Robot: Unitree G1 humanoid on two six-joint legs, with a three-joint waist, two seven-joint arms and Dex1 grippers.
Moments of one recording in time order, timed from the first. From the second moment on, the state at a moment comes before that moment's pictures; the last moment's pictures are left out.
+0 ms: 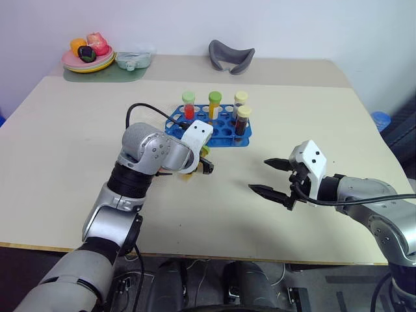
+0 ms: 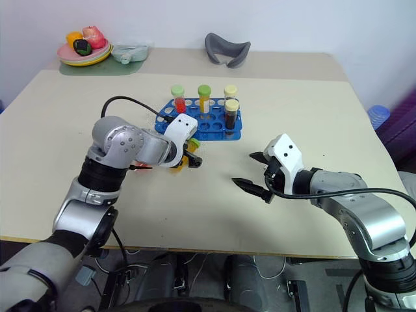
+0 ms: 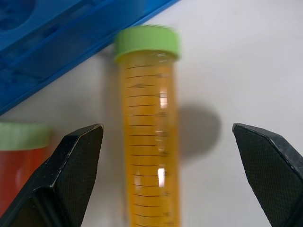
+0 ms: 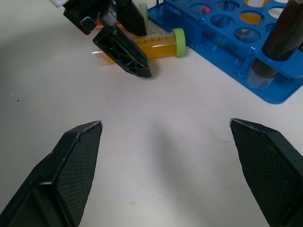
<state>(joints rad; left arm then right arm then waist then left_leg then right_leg) -0.96 0.26 -0.22 0.09 -0.82 1.61 0.34 -0.18 -0.78 -0.09 -0.57 0.61 0.84 0.69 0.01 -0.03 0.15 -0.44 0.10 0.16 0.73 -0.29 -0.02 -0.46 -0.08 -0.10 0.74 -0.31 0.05</state>
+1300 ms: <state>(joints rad) -1.12 0.07 -0.01 0.47 -1.01 1.61 0.91 -0.18 -0.77 -0.09 -0.57 0.61 0.84 0.68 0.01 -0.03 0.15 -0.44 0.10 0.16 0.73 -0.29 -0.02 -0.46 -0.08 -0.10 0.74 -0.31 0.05</state>
